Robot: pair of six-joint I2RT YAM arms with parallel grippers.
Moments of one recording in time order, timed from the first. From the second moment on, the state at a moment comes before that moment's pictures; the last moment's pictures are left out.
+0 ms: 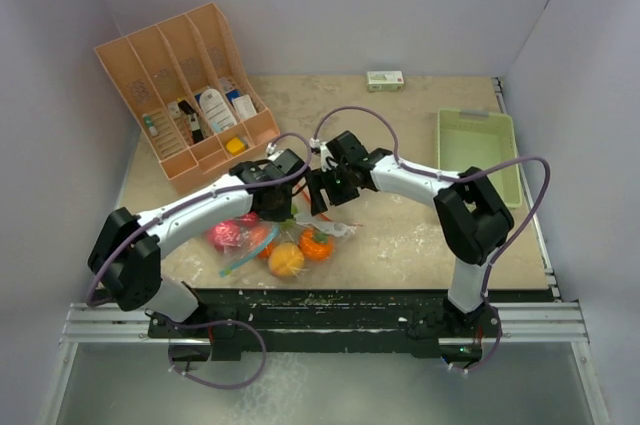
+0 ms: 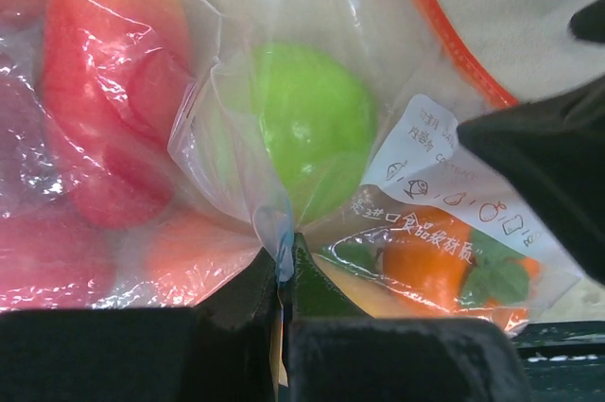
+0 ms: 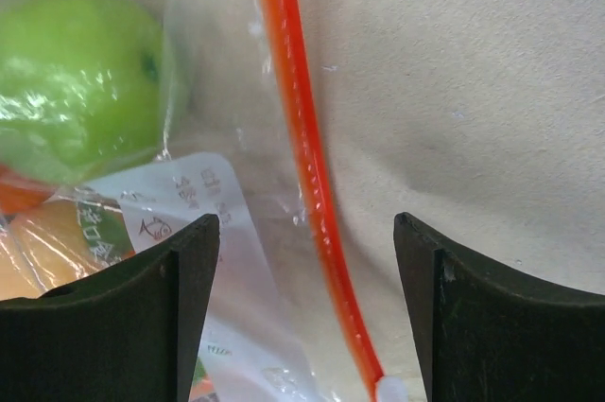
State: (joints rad) left arm -0.78 1.50 1.11 -0.84 -0.28 -0.69; right arm 0.67 1.85 1.25 -0.44 -0.26 0.23
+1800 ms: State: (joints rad) left arm -0.58 1.37 1.17 -0.75 -0.18 -0.66; right arm 0.54 1.84 1.49 -0.55 -0.24 0.35
